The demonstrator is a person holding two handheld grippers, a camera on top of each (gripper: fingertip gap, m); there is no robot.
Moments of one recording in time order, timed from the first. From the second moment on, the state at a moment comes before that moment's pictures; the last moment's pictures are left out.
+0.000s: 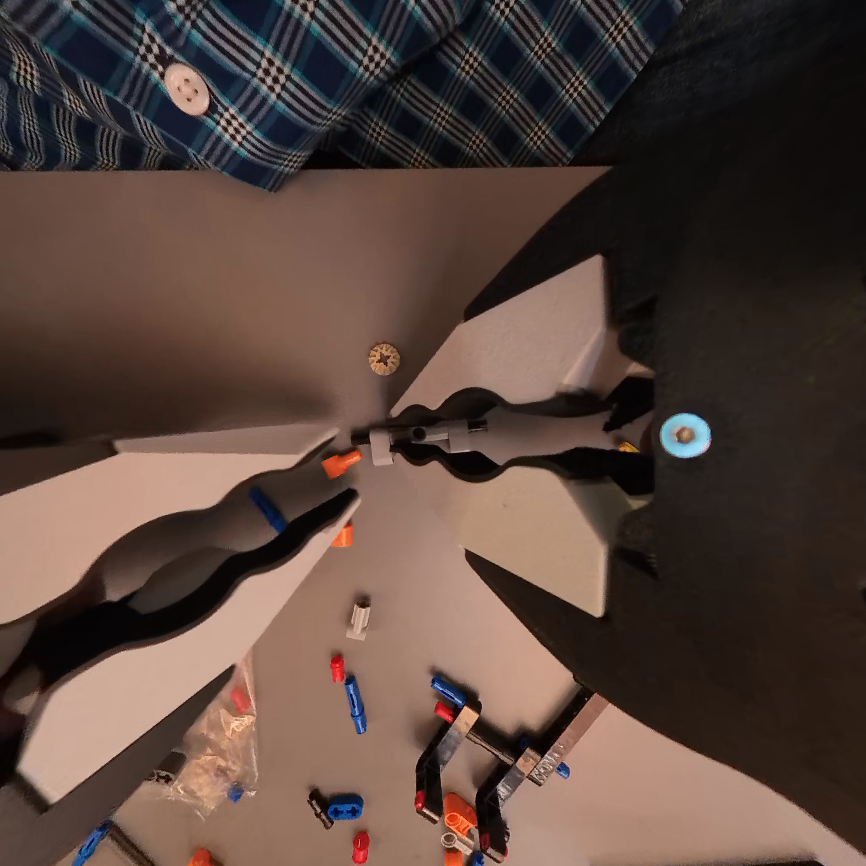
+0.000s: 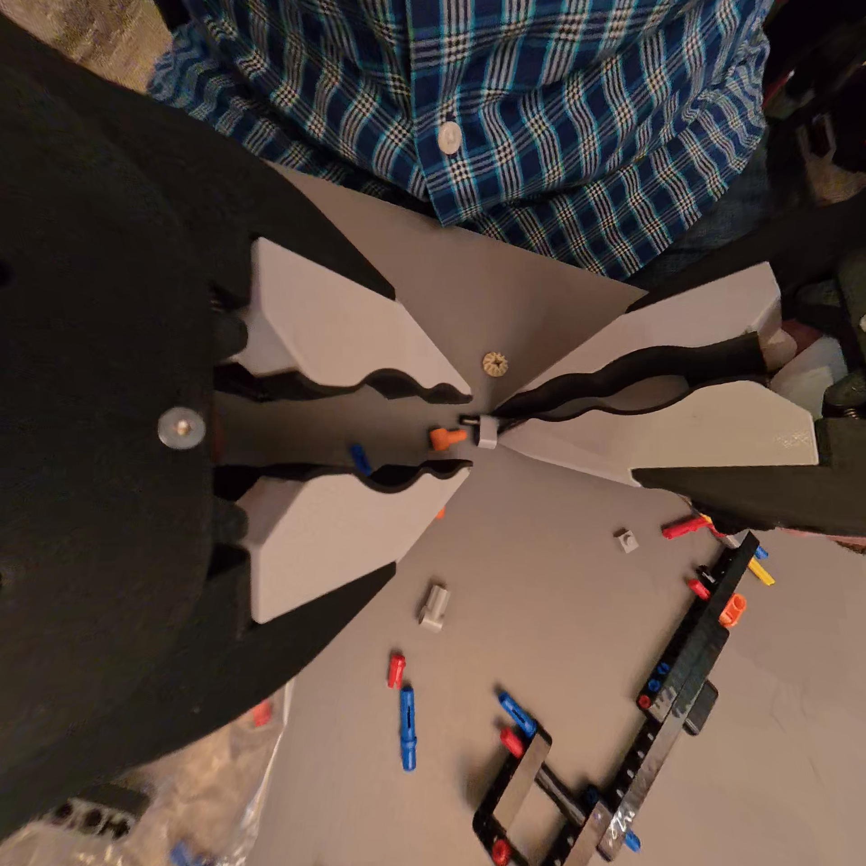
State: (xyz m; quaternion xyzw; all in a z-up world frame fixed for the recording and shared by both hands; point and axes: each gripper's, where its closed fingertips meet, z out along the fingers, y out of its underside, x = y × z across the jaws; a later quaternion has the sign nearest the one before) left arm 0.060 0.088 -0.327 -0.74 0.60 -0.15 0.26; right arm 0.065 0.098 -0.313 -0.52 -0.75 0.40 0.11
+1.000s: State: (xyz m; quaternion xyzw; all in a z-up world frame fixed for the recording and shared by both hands) left arm 0.056 0.086 -0.327 -0.73 0.63 -0.15 0.23; right arm 0.072 0.097 -0.325 -0.42 -0.84 0.31 0.12
